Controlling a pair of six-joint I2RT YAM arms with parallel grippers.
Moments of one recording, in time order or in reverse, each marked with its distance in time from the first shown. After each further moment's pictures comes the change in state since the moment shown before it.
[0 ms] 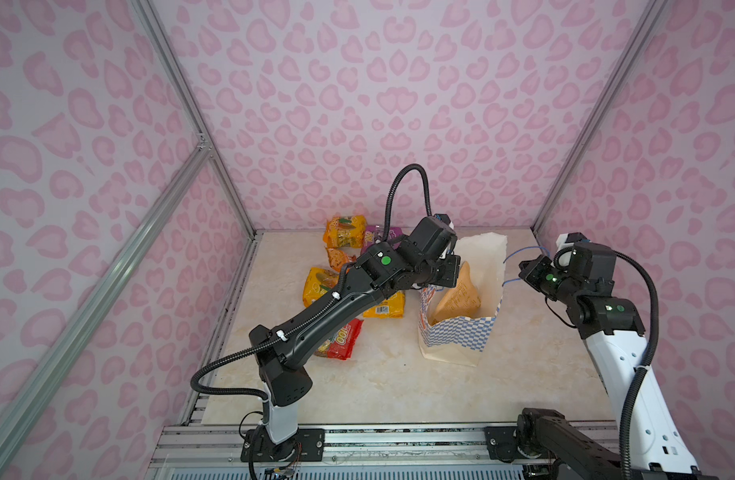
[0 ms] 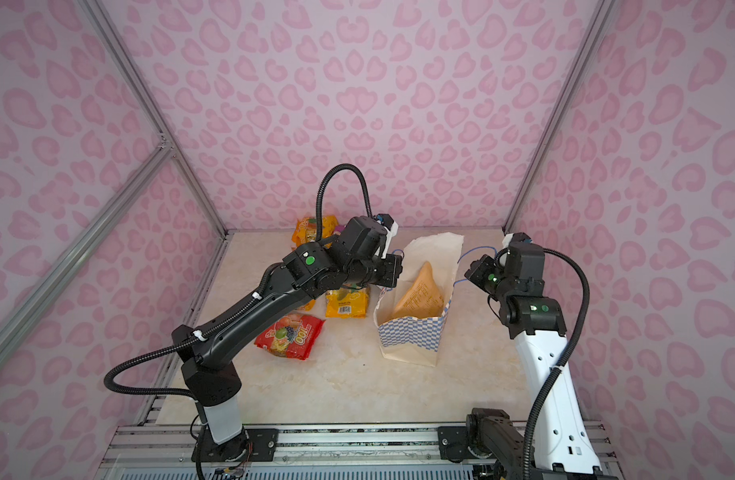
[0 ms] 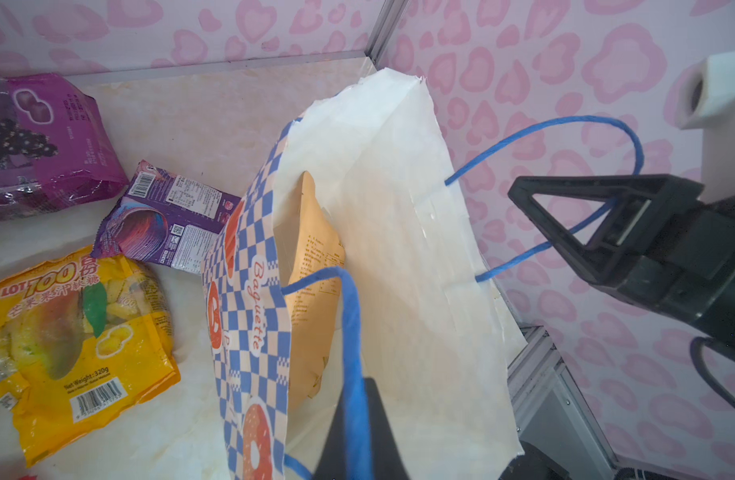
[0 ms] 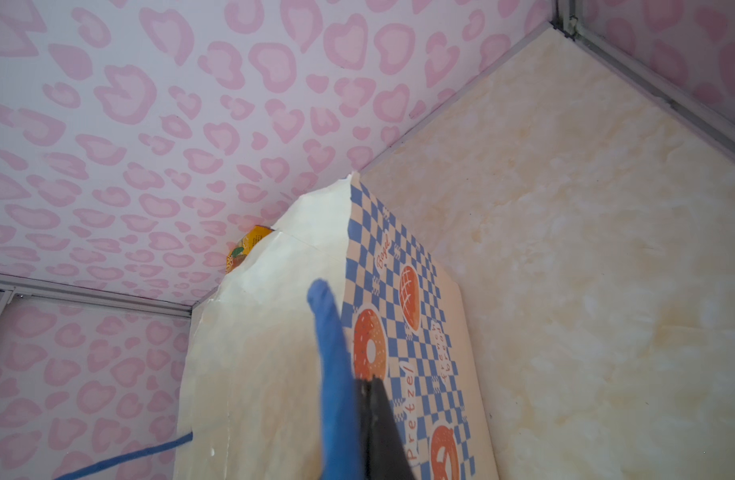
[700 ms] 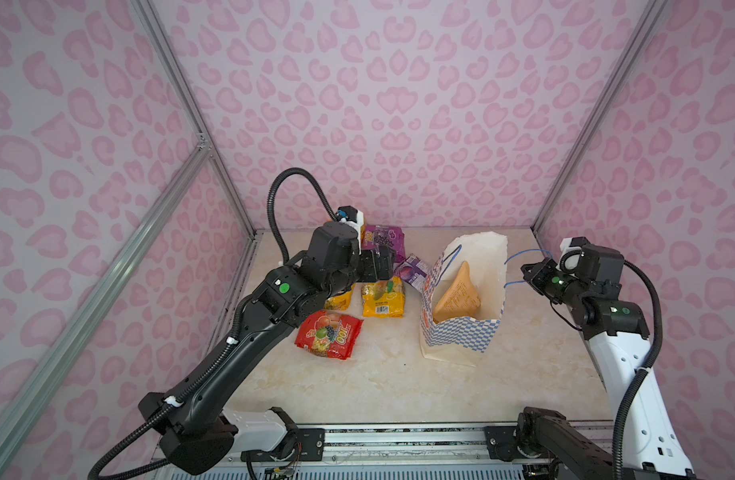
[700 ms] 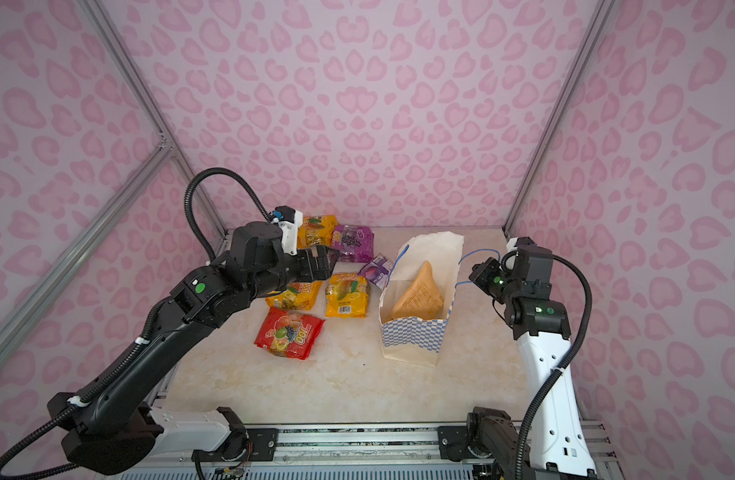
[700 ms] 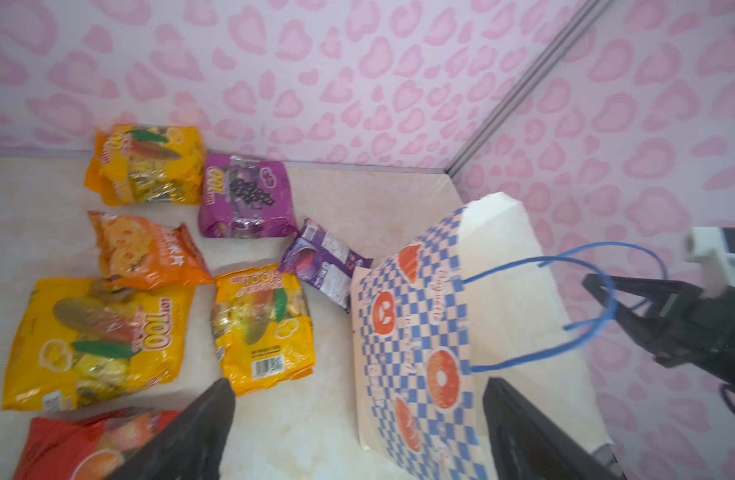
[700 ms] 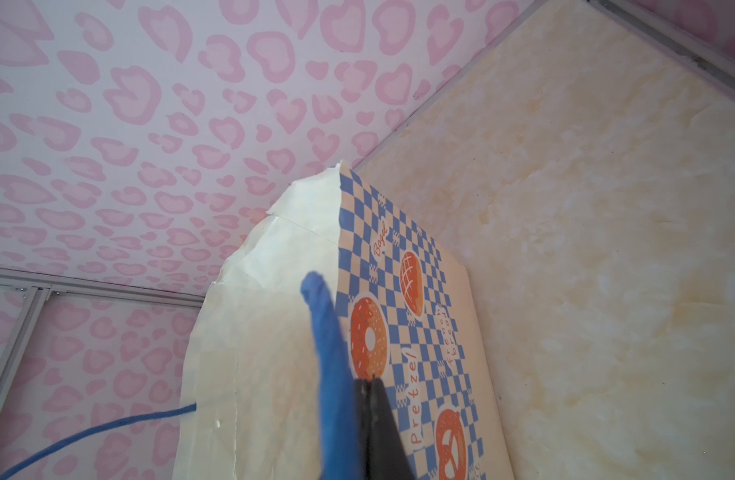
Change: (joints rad) left arm 0.290 -0.576 -0.591 0.157 -0.065 0.028; right arm -0.054 -0.002 0.001 -0.003 -0.107 0.024
